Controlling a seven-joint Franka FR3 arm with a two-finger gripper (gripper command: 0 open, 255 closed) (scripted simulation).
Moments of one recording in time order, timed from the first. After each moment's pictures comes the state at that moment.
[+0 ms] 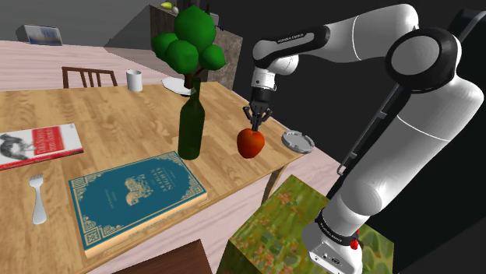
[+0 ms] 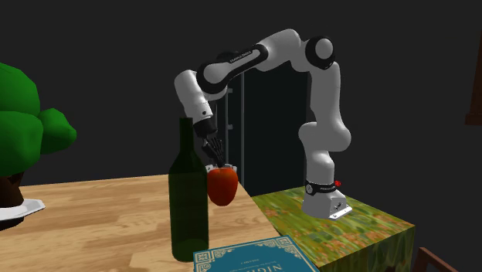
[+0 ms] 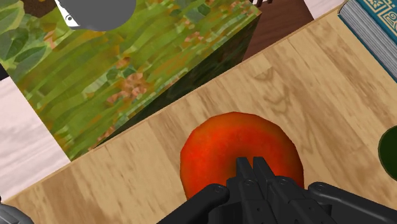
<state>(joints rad) -0.15 -0.02 -0.08 -2.12 0.21 1.72 0.40</state>
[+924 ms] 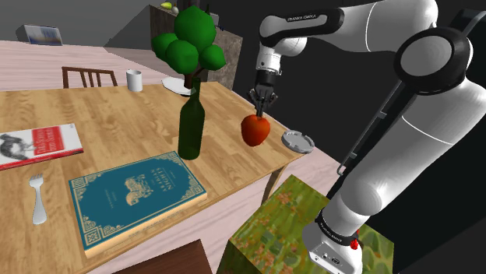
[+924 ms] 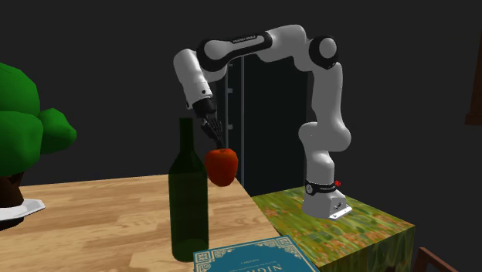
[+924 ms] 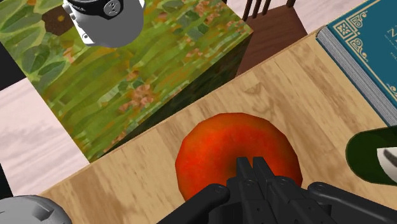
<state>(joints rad) -0.15 -0.07 -0.08 -1.99 0.21 1.55 0.43</state>
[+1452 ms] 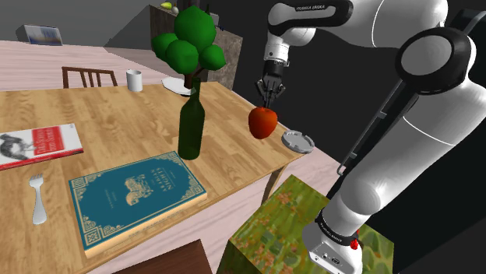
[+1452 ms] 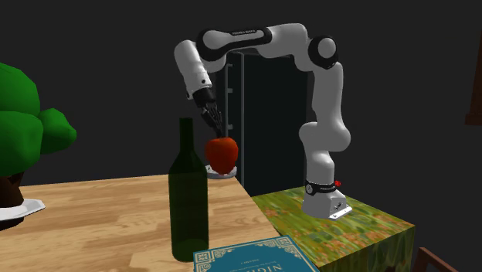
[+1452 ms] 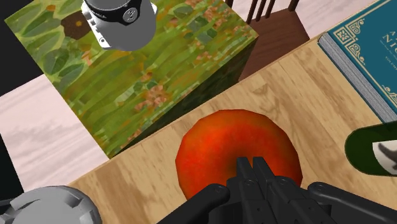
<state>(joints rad) -0.18 -0.08 -0.11 -1.91 0.18 1.44 0.40</state>
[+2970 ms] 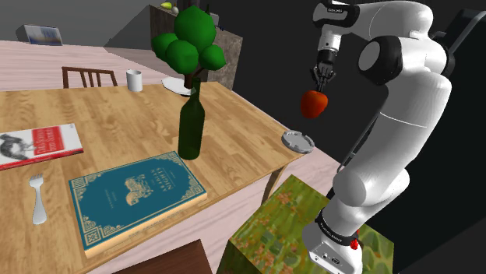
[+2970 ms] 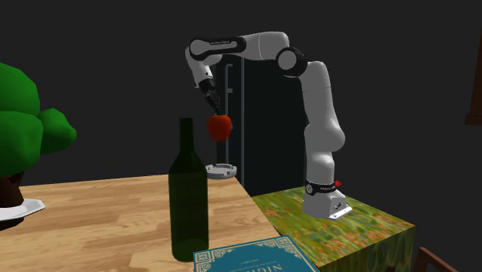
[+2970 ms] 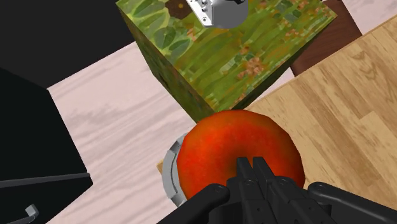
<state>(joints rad) -0.46 0.17 -0.38 -1.42 0.03 1.15 -0.15</state>
